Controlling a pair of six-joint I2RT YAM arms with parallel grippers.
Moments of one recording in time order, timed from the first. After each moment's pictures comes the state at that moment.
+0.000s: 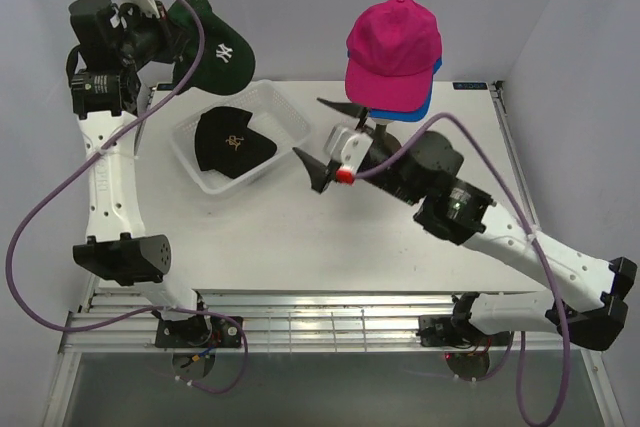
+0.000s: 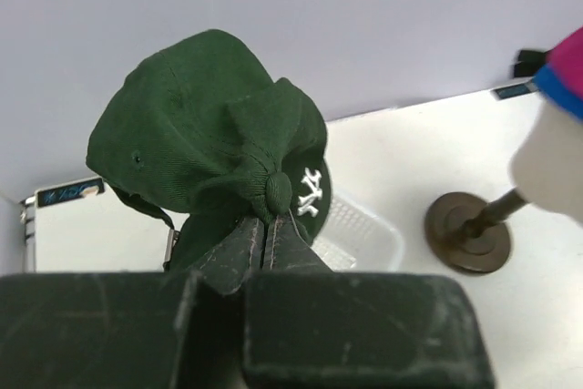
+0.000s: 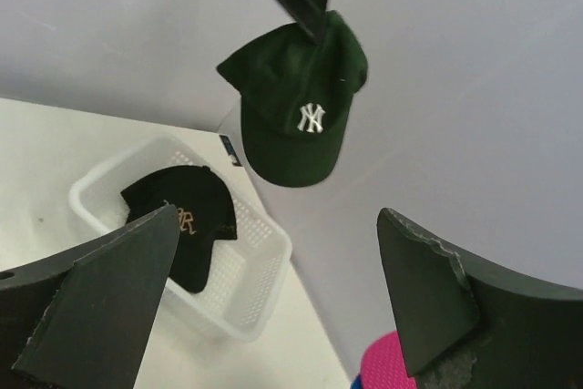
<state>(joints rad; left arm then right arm) 0.09 1.65 2.12 -0.64 0.44 0.01 1.01 1.19 1.41 -0.01 -0.09 -0.62</state>
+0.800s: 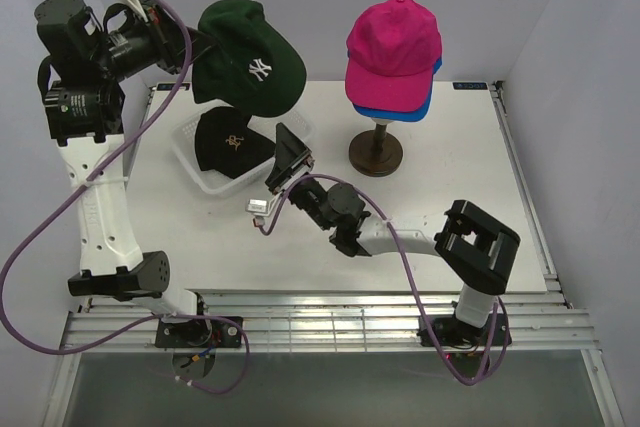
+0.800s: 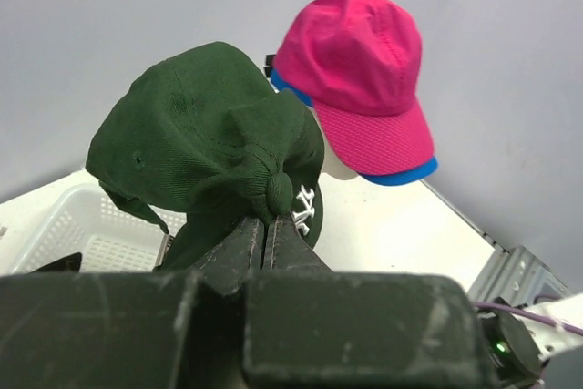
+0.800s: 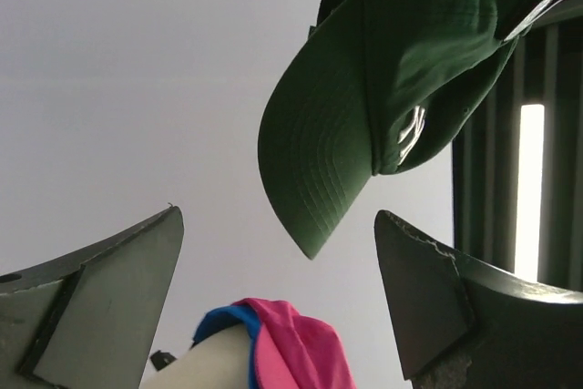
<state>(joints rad) 0.09 1.54 2.25 -0.71 0.88 -0.24 1.14 1.74 0.98 1.16 0.27 -1.91</state>
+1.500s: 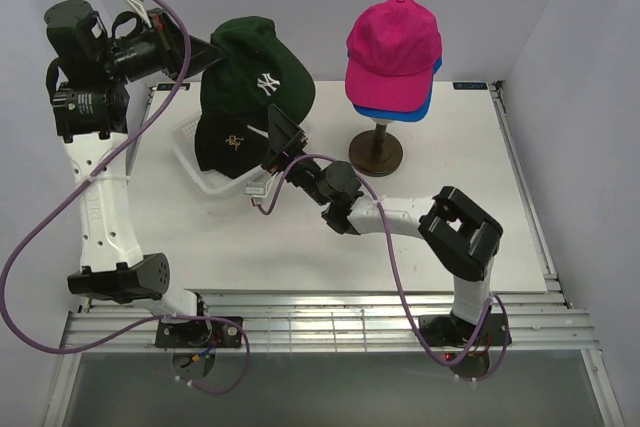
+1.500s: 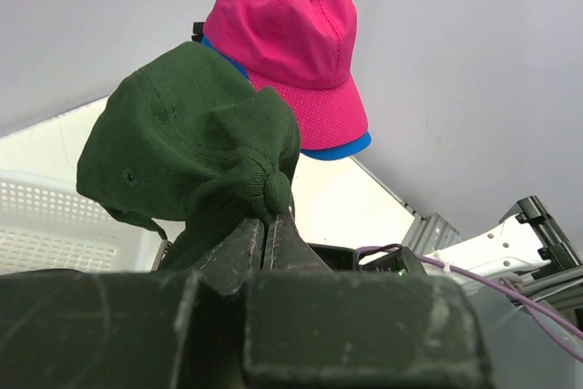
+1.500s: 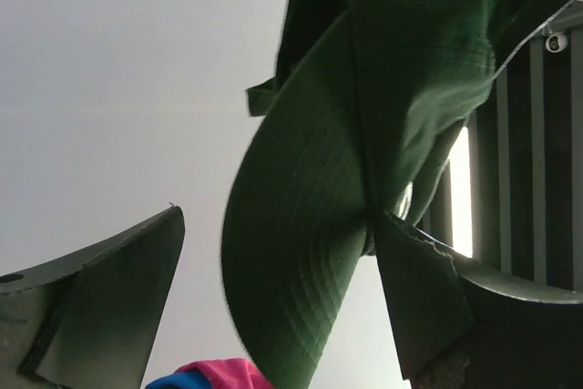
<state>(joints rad) 0.10 1.52 2.15 -0.65 1.05 -0.37 1.01 1.87 1.15 1.22 0.05 -2.00</state>
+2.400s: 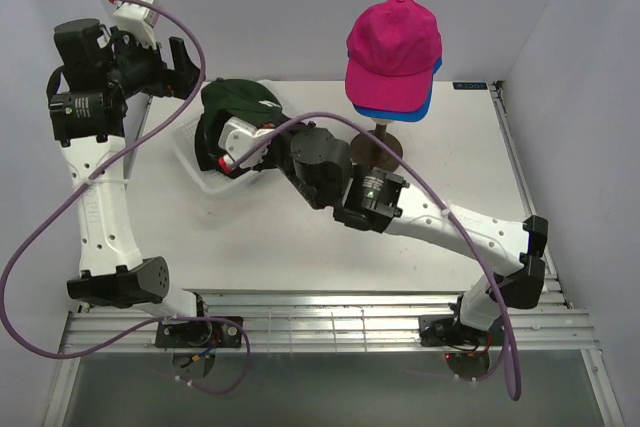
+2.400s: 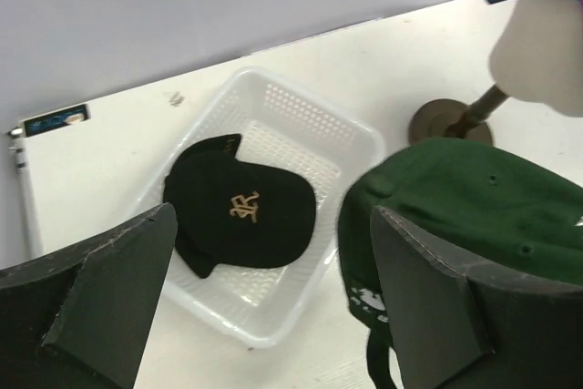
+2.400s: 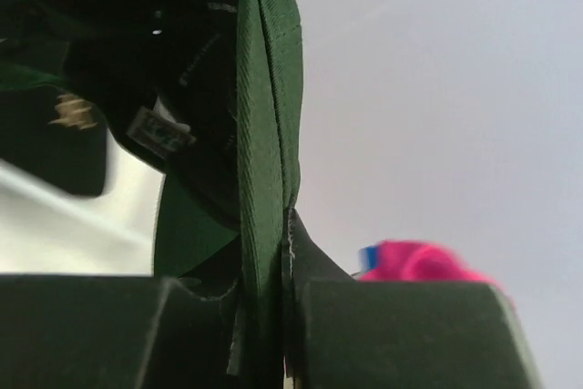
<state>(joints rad) 0.14 1.49 2.09 -0.91 0.54 0.11 1.29 1.61 1.73 -0.08 0.61 -1.03</state>
